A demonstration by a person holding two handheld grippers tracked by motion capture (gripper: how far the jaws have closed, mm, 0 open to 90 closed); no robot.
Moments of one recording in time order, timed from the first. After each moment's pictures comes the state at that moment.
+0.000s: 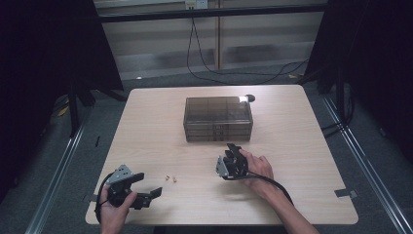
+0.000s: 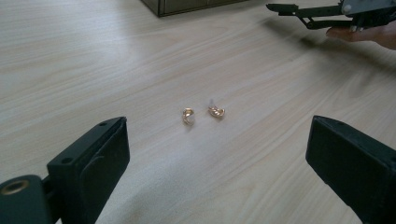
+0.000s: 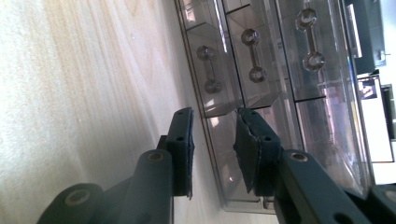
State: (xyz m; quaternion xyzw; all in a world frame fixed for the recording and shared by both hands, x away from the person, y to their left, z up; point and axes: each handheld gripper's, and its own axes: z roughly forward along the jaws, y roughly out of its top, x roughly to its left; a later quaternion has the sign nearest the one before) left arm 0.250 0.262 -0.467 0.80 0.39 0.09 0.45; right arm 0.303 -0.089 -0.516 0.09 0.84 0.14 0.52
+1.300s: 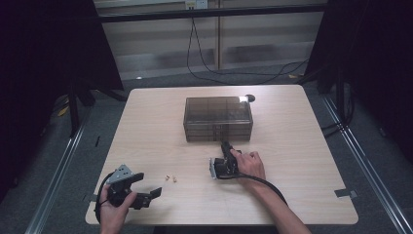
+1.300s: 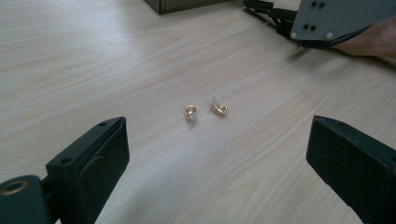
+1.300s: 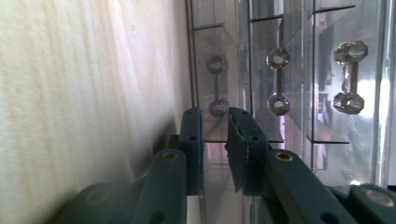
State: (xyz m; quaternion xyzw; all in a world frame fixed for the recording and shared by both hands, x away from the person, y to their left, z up) left arm 0.251 0.262 -0.468 0.80 0.39 0.09 0.45; right arm 0.323 -0.069 -0.549 0.04 0.81 0.07 0.58
